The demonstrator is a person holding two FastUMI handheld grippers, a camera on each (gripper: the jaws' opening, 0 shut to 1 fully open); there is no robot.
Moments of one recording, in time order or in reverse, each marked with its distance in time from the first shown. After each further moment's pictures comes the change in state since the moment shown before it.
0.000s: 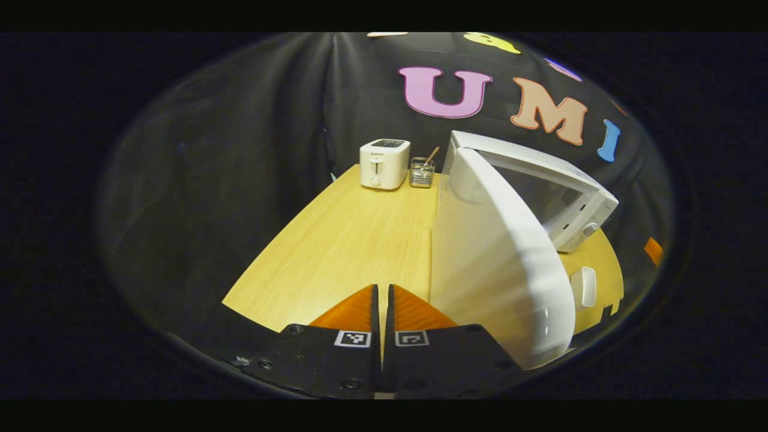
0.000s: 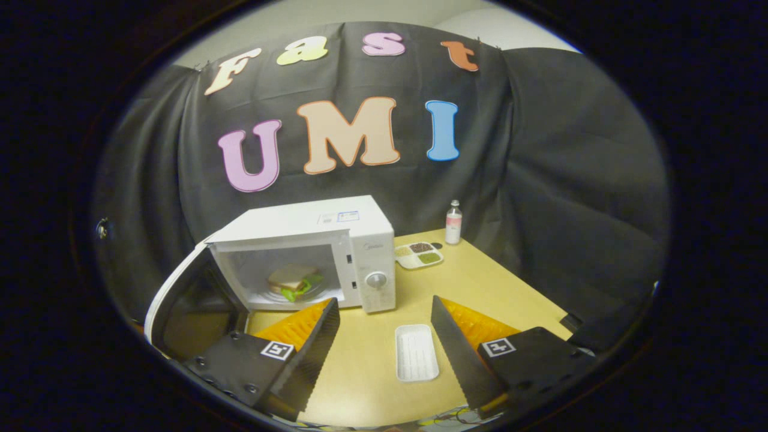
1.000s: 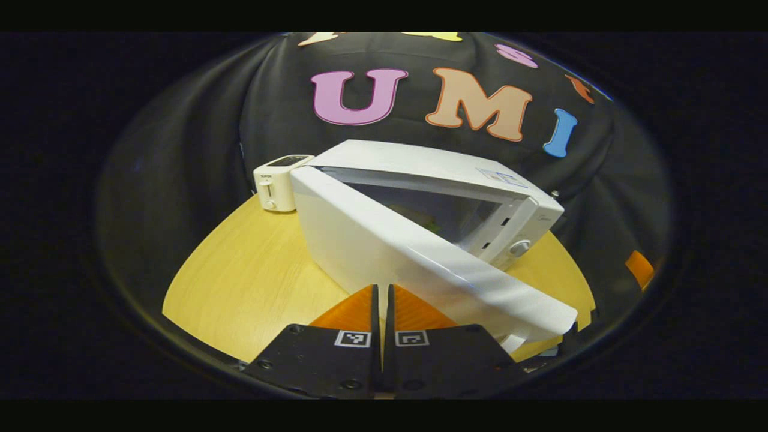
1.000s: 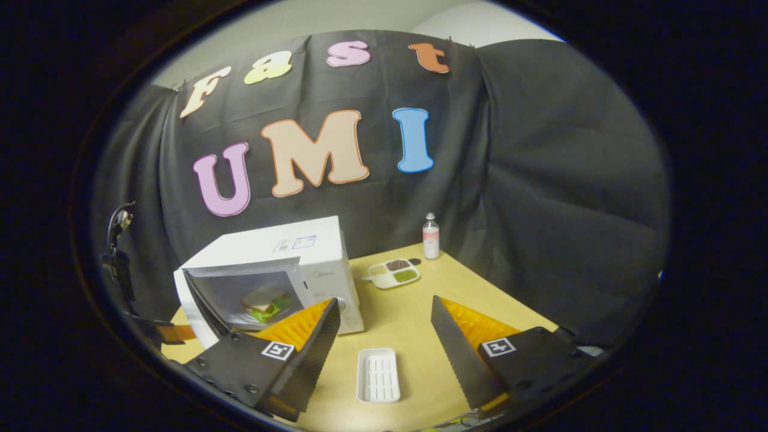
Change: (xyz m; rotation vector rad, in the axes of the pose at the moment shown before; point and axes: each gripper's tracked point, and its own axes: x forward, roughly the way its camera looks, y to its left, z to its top) left arm 0.032 -0.197 0.049 0.060 -0.068 -0.230; right arm 0.027 -0.073 0.041 0.042 -0.081 -0.020
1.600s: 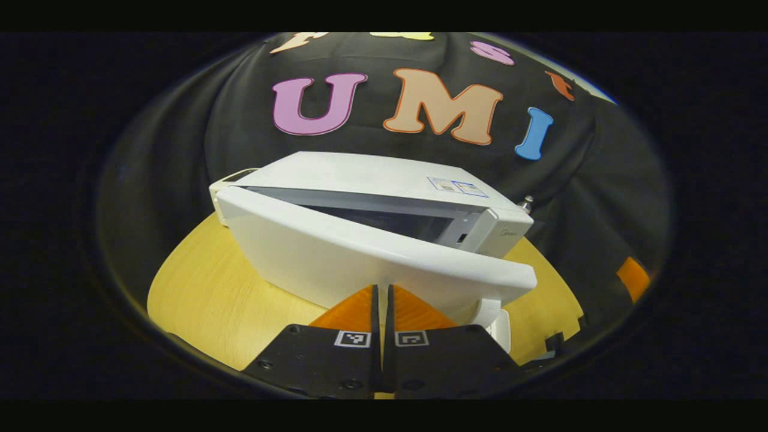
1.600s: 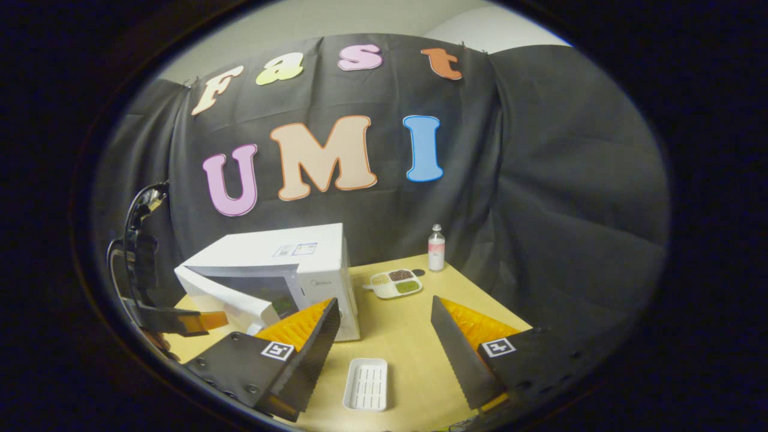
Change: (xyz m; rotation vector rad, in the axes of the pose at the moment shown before) left arm 0.034 -0.072 0.025 0.043 -0.060 -0.097; right arm 0.017 -0.008 0.010 -0.038 -0.008 0.064
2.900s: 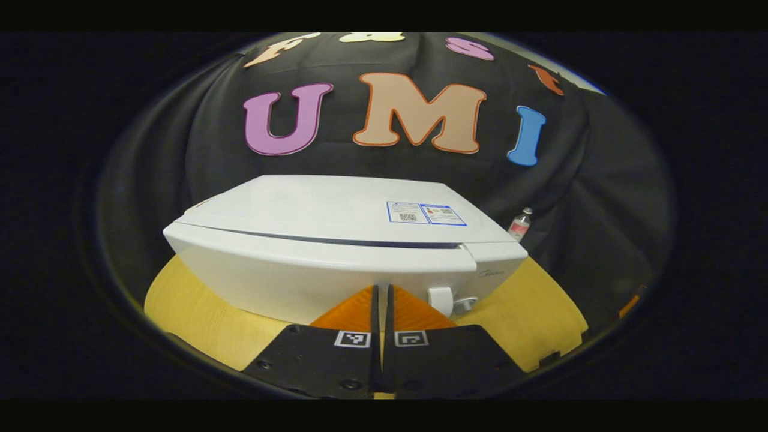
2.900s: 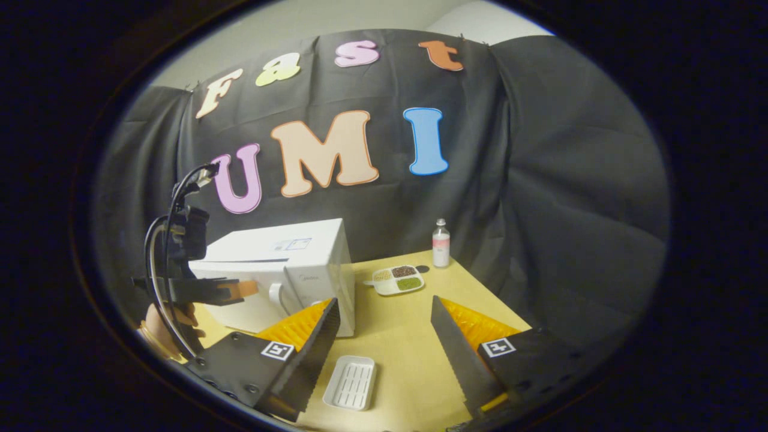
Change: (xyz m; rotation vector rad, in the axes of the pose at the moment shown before) left arm 0.055 -0.051 0.046 0.039 -0.096 0.037; right arm 0.012 -0.038 -0.003 0.025 0.030 0.068
